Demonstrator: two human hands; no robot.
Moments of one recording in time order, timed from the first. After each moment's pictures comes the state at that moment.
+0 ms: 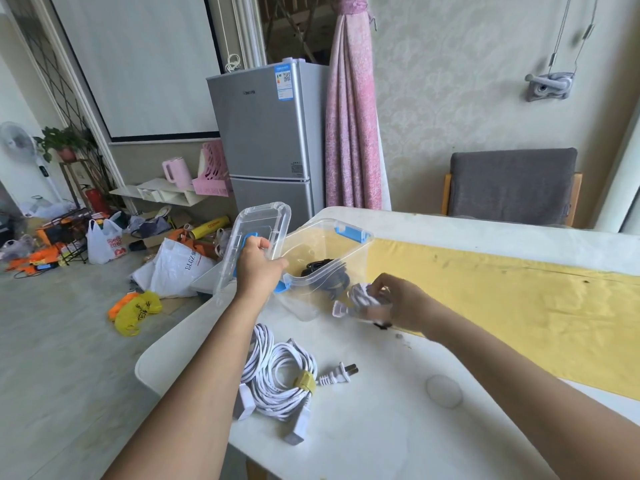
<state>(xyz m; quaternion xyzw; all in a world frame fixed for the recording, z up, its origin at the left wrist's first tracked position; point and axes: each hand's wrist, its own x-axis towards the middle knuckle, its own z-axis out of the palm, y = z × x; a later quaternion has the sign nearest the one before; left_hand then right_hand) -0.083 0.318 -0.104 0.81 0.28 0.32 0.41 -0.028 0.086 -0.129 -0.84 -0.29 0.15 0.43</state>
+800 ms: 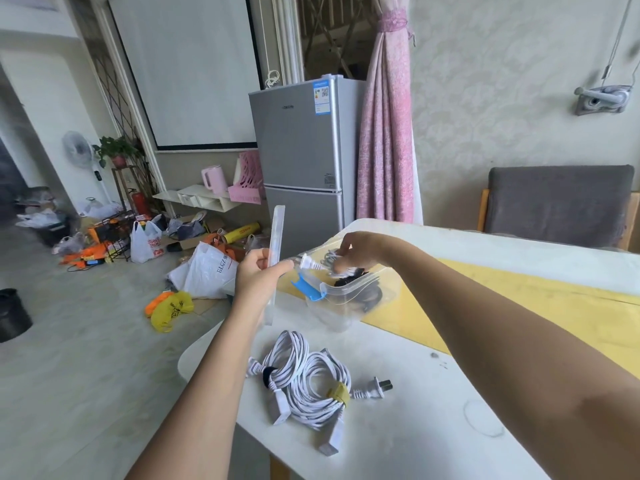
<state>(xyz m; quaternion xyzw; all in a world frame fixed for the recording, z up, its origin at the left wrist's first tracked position) -0.124 0.351 -0.095 0.69 0.26 0.36 0.57 0.010 0.209 -0.047 -0.90 -0.38 0.13 0.19</state>
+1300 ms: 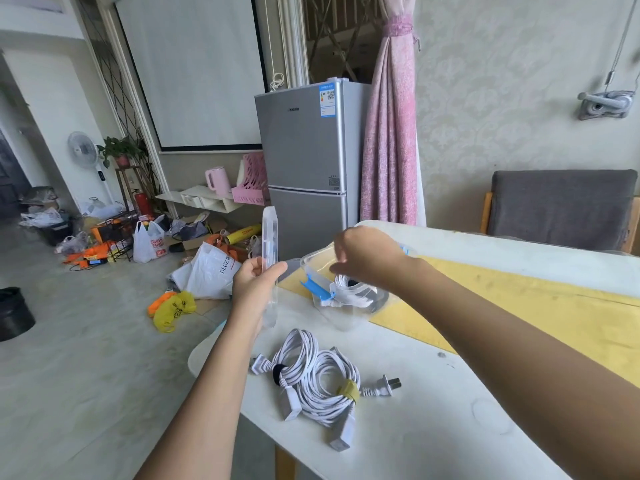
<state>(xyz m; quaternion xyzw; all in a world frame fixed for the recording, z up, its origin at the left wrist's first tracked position) -0.140 0.359 -0.107 0.65 0.26 0.39 0.60 -0.053 0.196 -0.034 -0.88 -0.46 -0.10 0.09</state>
